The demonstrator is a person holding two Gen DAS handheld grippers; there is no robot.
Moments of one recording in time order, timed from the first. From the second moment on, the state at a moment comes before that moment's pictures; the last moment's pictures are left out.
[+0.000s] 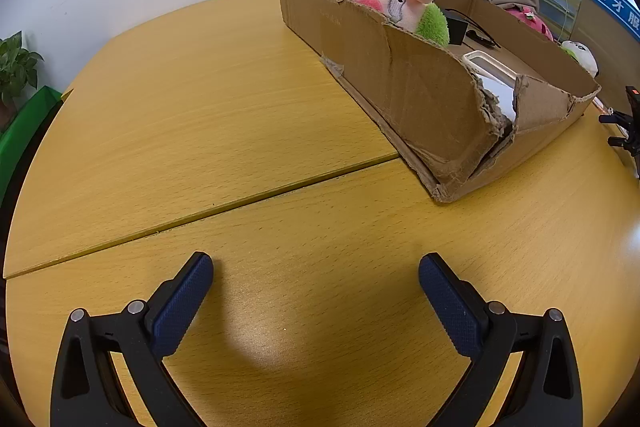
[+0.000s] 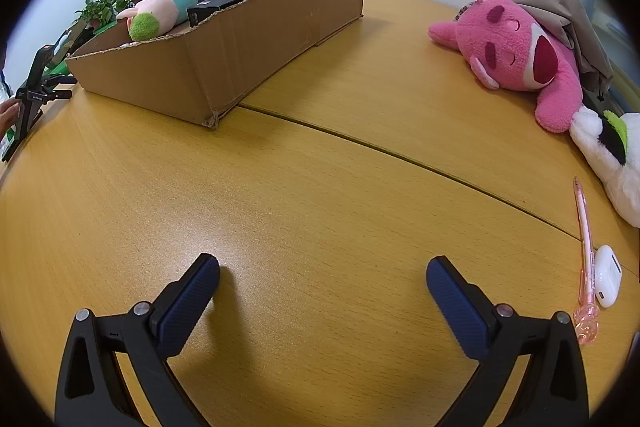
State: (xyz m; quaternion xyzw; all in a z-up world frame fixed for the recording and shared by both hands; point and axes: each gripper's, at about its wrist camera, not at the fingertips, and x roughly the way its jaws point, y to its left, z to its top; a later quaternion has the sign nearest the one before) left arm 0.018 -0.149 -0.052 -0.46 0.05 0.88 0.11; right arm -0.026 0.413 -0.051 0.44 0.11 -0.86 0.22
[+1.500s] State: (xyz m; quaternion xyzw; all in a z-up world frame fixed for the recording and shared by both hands) left arm 0.025 -0.156 -0.052 -0.45 0.05 0.88 0.11; right arm -0.026 0.413 -0.052 0.44 0.11 -0.86 0.22
